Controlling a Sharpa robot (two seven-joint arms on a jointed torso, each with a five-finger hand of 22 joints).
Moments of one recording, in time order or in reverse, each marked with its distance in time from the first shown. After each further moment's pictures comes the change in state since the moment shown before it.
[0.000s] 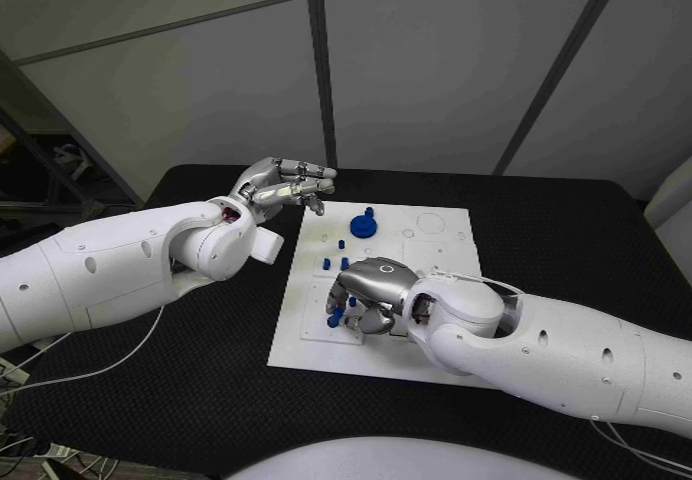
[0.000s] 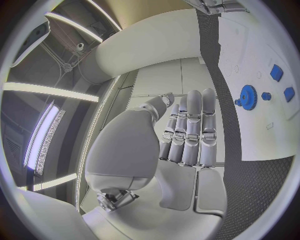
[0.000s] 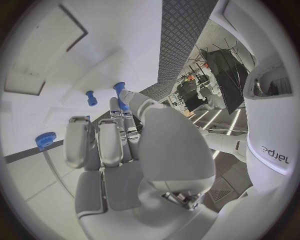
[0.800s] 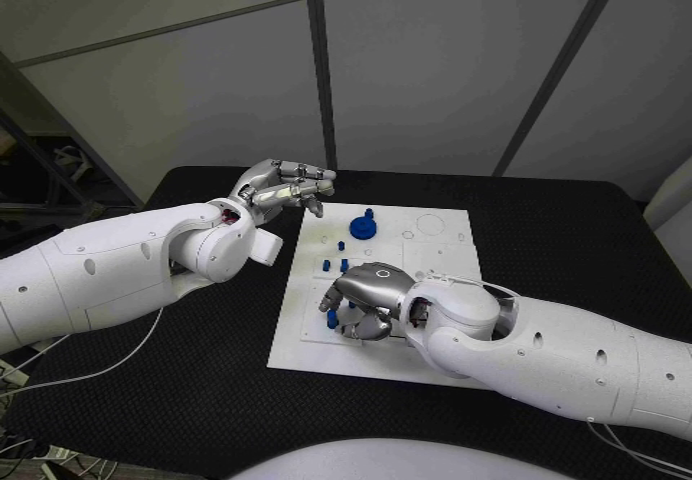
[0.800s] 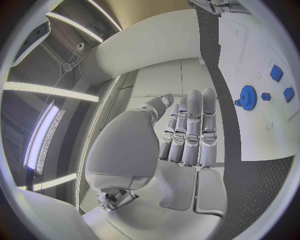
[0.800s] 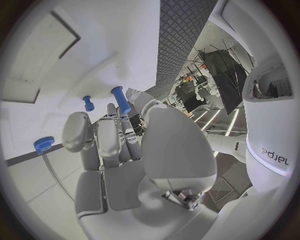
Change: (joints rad) left arm 0.000 -0.002 0.000 0.000 0.000 0.005 -0.001; left_hand -0.009 0.009 -0.005 0.005 0.000 0.000 0.000 0.000 0.000 -0.003 0.004 0.005 0.001 0.003 0.004 0.000 -0.001 0.000 0.004 0.004 -0.004 -0.003; right arm 0.000 0.009 -0.011 -0.011 0.006 0.006 0.016; right_hand -0.069 -0.049 -0.081 0.023 0.026 -0.194 0.020 -0.067 -0.036 -0.181 0.044 -0.050 -0.031 -0.005 0.034 -0.037 -0.081 0.000 -0.099 0.040 -0.089 -0.100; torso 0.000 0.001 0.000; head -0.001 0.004
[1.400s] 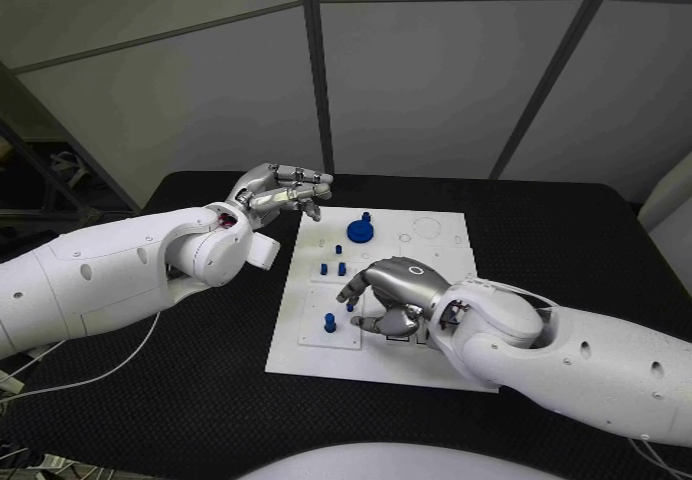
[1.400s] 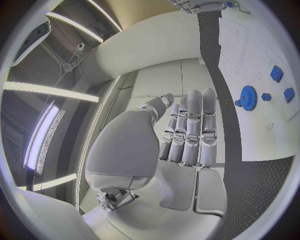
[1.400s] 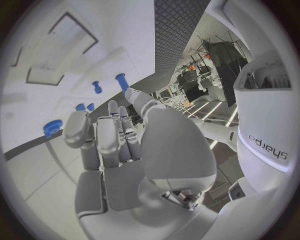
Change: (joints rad) left arm 0.000 -0.002 0.000 -0.001 0.000 0.004 -0.001; left_hand 0.000 0.000 0.000 0.000 0.000 0.000 0.000 0.000 0.000 0.000 0.000 0.000 0.000 0.000 0.000 0.000 0.000 0.000 0.000 0.000 -0.003 0.000; right arm -0.004 -0.176 0.029 0.117 0.070 -0.160 0.035; right_hand 0.007 0.022 -0.024 0.013 0.004 0.036 0.004 0.031 0.012 0.073 -0.015 0.104 0.022 -0.008 -0.003 -0.016 -0.023 0.016 -0.014 -0.006 -0.020 -0.015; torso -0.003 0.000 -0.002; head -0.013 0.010
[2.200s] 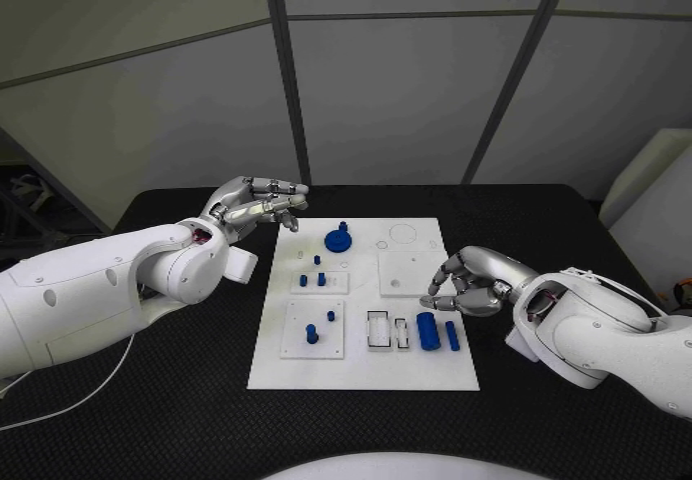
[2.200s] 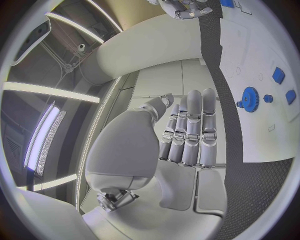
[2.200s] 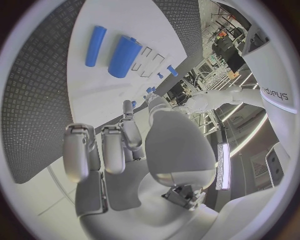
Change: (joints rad) left arm -0.004 -0.004 -0.001 -0.004 0.000 0.000 0.000; left_hand 0.000 0.000 0.000 0.000 0.000 -0.004 0.004 0.000 0.000 -0.003 -0.003 0.000 0.000 0.000 0.000 0.000 -0.001 0.000 0.000 0.000 -0.001 -0.001; right arm 0.006 -0.329 0.032 0.118 0.273 -0.008 -0.236; right_hand -0.117 0.033 -0.341 0.239 0.129 0.039 -0.069 0.252 0.176 0.285 -0.077 1.058 1.095 0.011 -0.071 0.220 0.260 -0.056 0.199 -0.063 0.201 0.116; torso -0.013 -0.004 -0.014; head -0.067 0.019
